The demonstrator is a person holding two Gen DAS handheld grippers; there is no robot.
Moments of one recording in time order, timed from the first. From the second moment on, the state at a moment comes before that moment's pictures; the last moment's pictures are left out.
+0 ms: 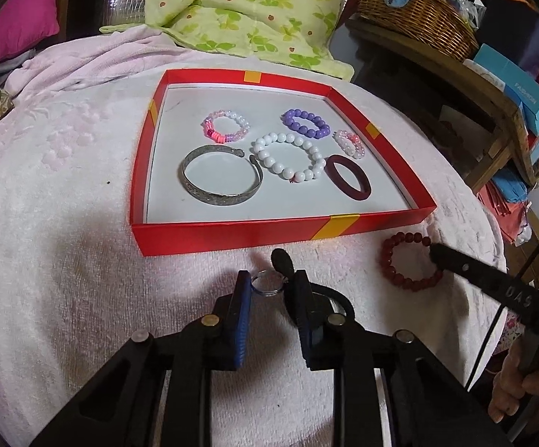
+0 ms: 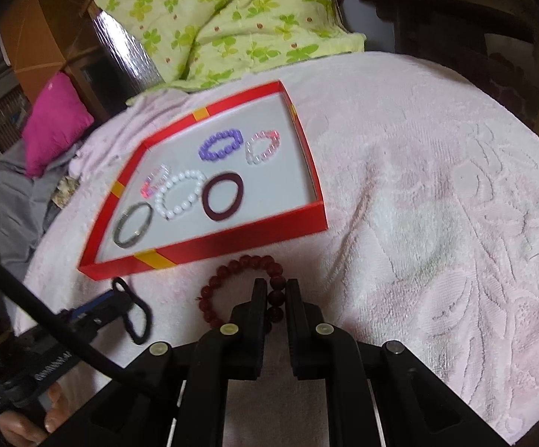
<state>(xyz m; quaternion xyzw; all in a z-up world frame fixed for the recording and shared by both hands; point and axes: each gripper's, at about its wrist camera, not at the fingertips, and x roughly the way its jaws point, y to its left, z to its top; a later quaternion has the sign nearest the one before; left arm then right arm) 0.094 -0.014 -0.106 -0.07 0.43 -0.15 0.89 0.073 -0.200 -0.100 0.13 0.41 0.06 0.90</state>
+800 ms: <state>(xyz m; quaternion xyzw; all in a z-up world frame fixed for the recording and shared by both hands) 0.069 0.017 -0.085 -0.06 0.41 -0.14 0.90 0.053 -0.180 -0.058 0.17 0.34 0.14 0.91</state>
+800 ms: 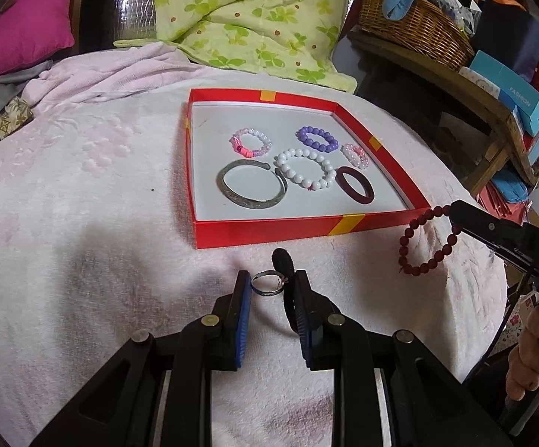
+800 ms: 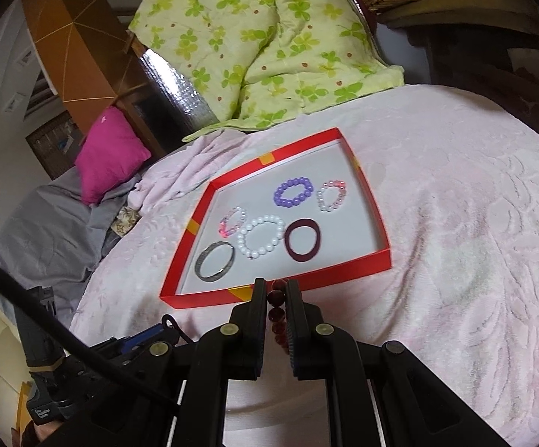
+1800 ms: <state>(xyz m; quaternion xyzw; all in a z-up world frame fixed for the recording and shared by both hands) 0.057 0.042 -0.052 -0.03 0.35 -0.07 0.93 0.054 -0.123 -0.046 0.16 0.32 0.20 0.91</state>
